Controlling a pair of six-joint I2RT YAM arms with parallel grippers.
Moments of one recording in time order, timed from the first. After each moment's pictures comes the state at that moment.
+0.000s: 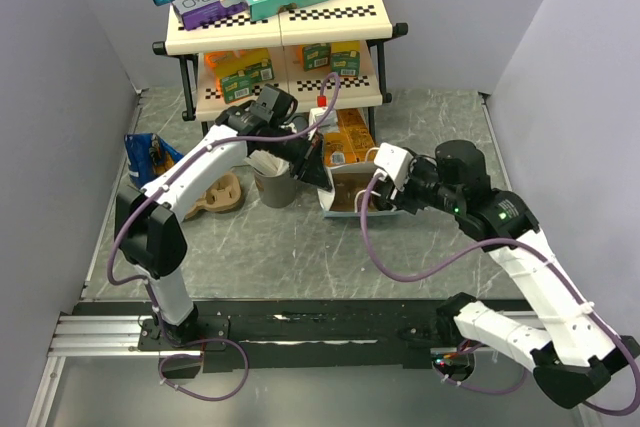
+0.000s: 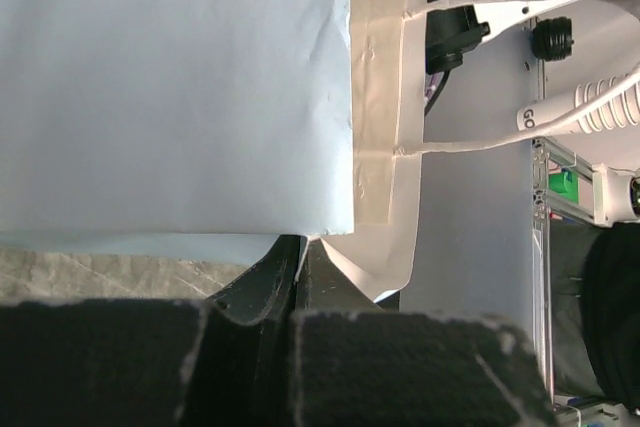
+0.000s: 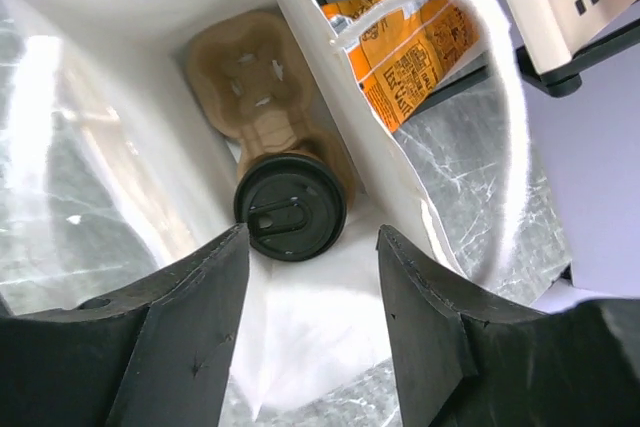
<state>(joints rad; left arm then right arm) -0.55 1.77 1.68 -0.84 1.05 0.16 0.53 0.93 1.16 -0.78 -0.17 -0.70</state>
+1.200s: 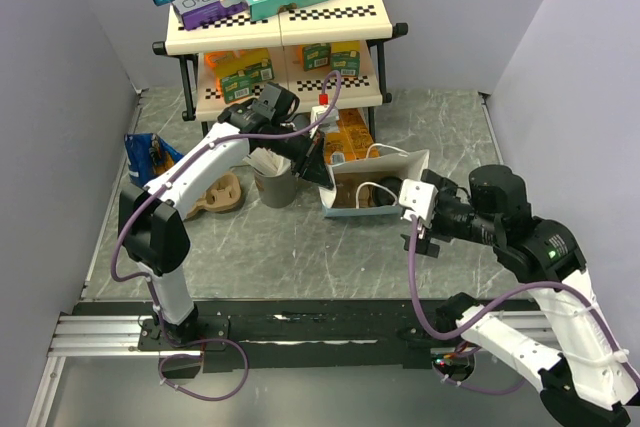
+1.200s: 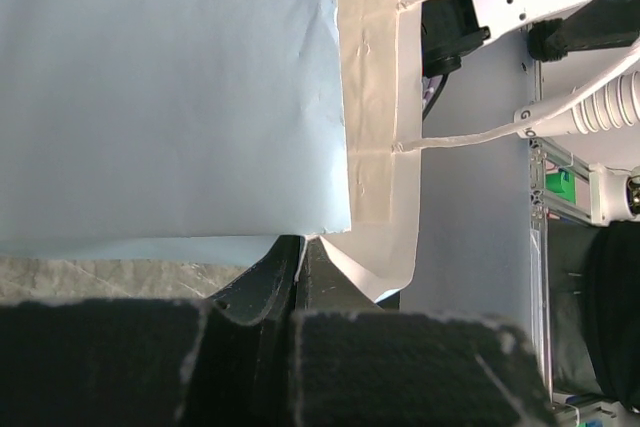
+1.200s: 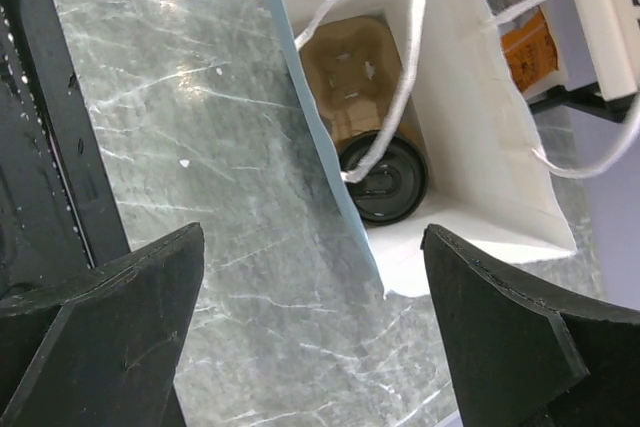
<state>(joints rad) -0.55 1.80 1.71 -0.86 1.06 0.17 0.53 0.79 1.28 -1.11 -0.35 -0.77</state>
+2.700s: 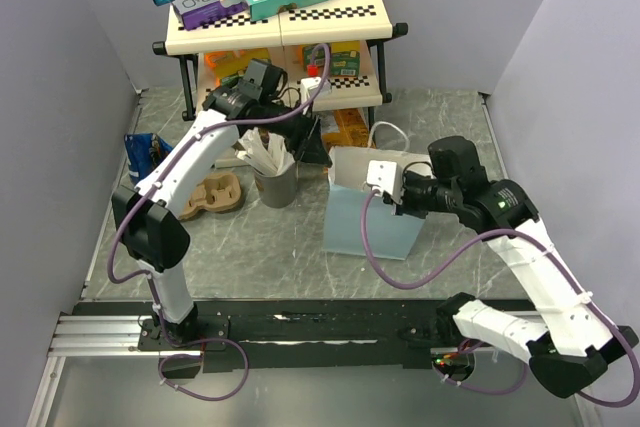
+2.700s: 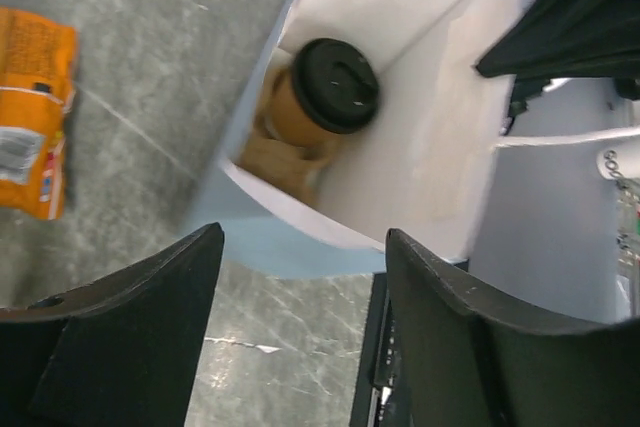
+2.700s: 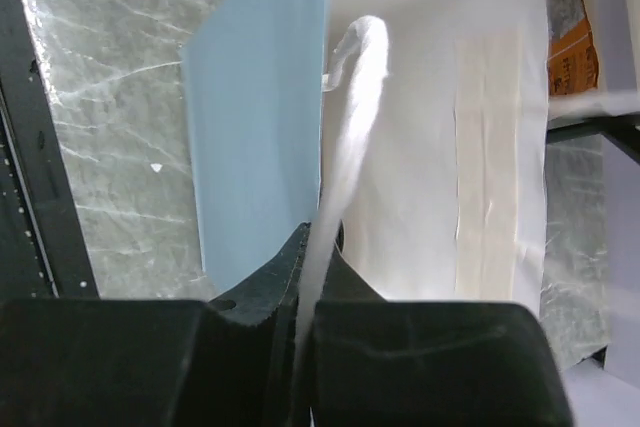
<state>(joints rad) -0.50 1.81 1.89 -0.87 0.96 0.19 0.53 1.00 1.28 -1.01 -0.37 -0.86</state>
